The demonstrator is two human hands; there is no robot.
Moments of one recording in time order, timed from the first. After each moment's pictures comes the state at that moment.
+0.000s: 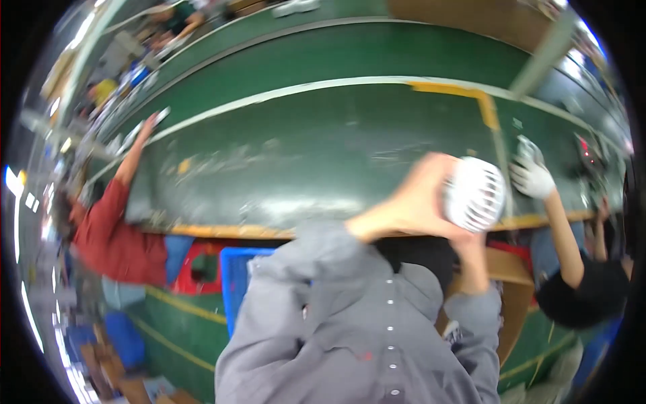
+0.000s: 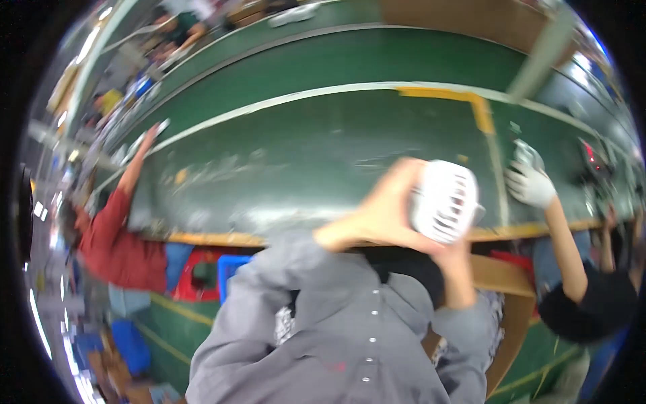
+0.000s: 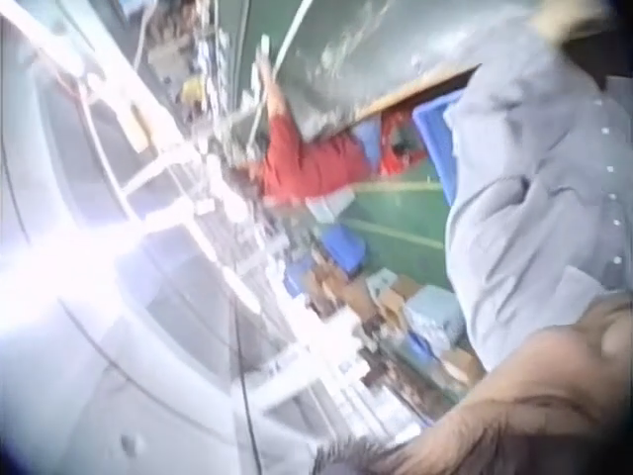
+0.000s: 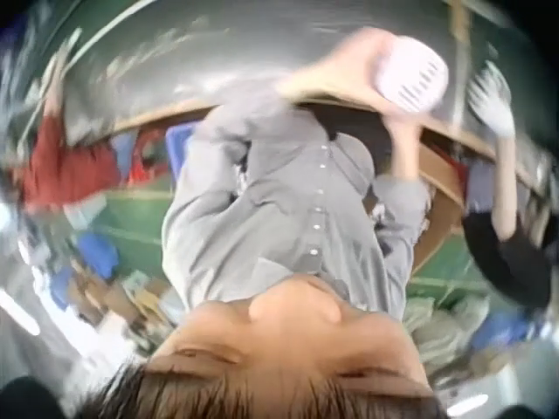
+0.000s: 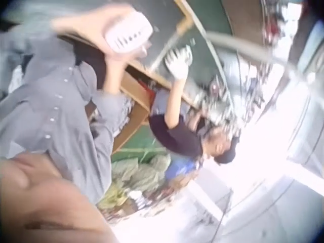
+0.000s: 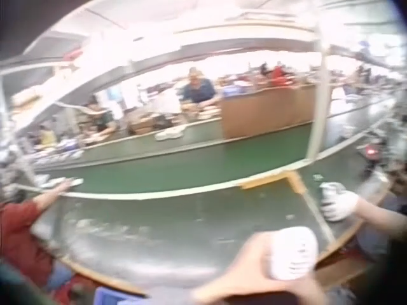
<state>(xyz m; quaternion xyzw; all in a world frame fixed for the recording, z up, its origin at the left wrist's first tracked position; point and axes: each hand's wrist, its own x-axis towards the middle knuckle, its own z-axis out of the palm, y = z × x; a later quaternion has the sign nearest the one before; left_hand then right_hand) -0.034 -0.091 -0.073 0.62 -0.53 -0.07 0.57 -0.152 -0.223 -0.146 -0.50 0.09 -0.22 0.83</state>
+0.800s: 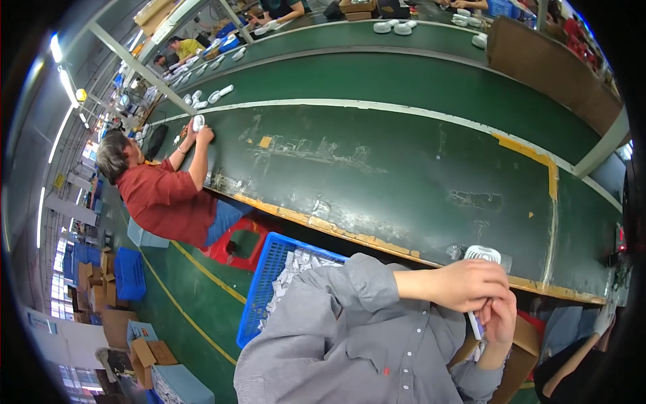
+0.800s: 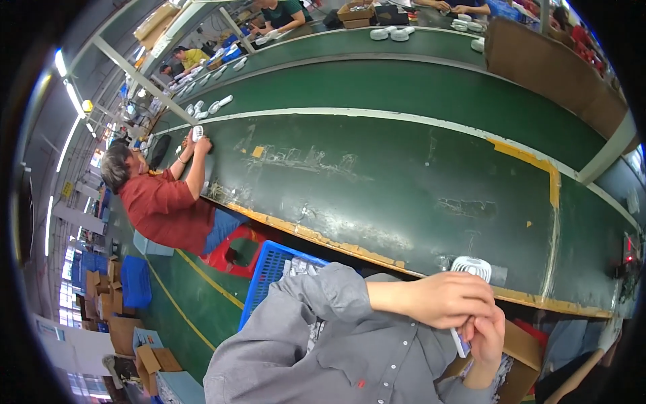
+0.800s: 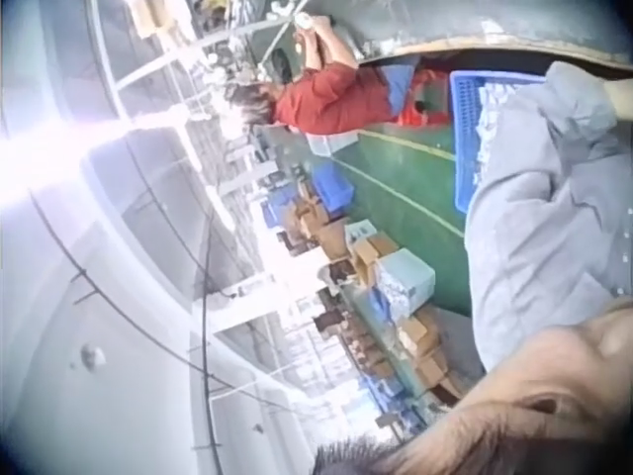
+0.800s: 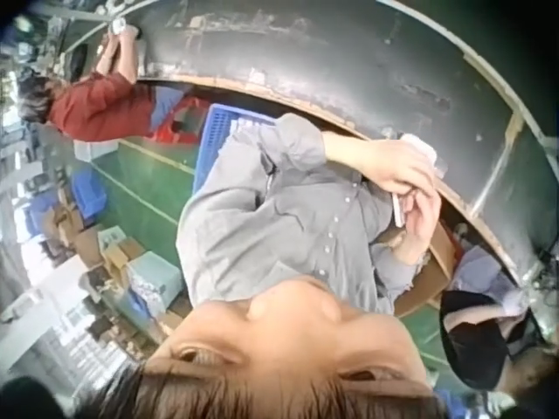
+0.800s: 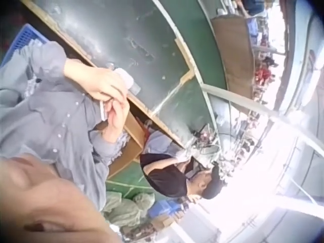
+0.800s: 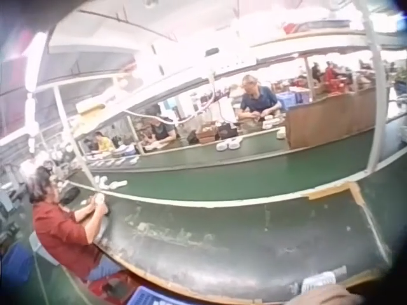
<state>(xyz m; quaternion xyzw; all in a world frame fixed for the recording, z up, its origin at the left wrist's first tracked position) -0.087 -0.043 -0.078 0.54 -0.63 0.01 0.56 -0.220 -0.190 -0.105 -0.49 0.05 -0.01 0.87</state>
